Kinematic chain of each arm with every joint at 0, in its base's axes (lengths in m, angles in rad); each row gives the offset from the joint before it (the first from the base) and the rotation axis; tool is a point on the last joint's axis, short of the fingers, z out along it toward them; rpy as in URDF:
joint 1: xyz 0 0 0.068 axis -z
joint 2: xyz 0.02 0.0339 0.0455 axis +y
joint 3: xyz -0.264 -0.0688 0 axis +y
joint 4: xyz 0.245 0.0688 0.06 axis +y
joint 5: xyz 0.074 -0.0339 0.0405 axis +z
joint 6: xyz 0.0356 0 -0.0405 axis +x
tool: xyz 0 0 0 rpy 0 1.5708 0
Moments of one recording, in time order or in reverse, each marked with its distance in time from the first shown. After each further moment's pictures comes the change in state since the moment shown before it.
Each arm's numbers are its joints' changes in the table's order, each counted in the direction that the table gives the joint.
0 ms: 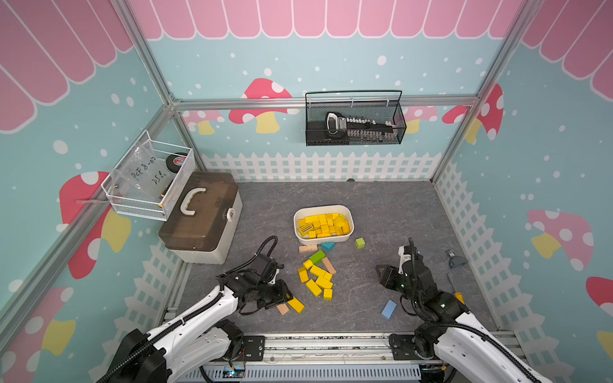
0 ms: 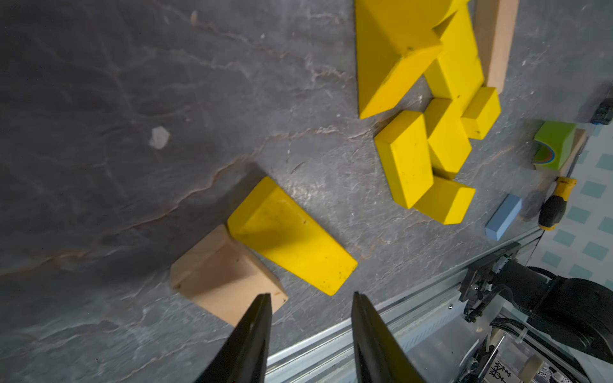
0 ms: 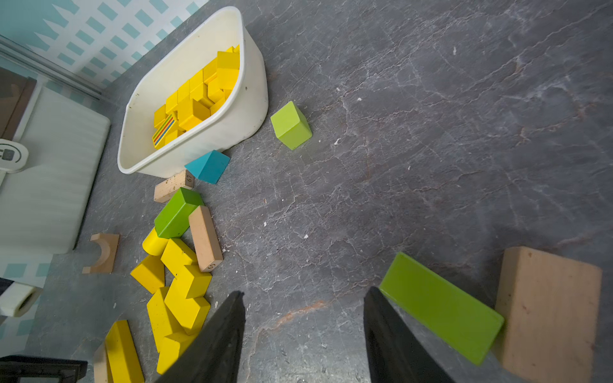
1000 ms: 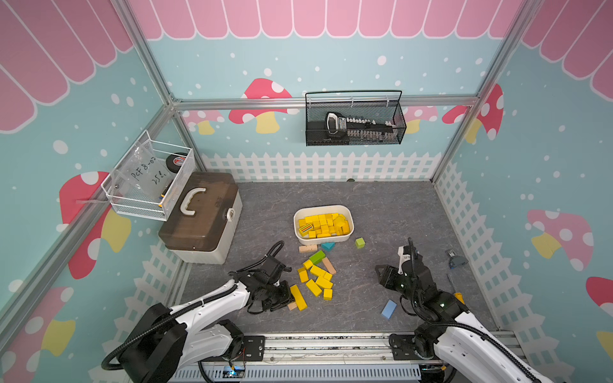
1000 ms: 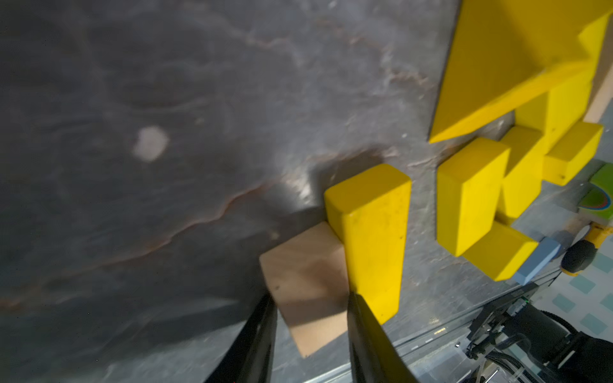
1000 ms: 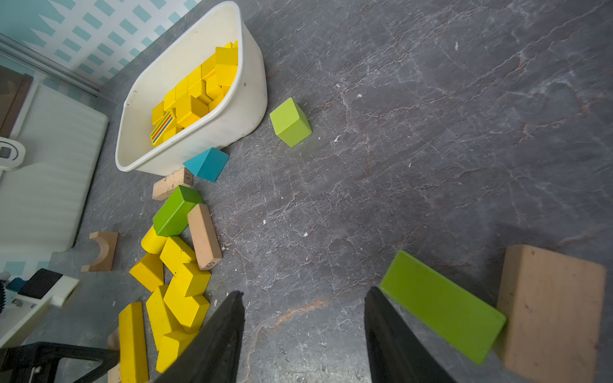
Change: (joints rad) left arm 0.040 0.235 -0.014 -0.168 0.026 -0.118; right arm 0.002 0.010 0.000 -0.001 0.005 0.000
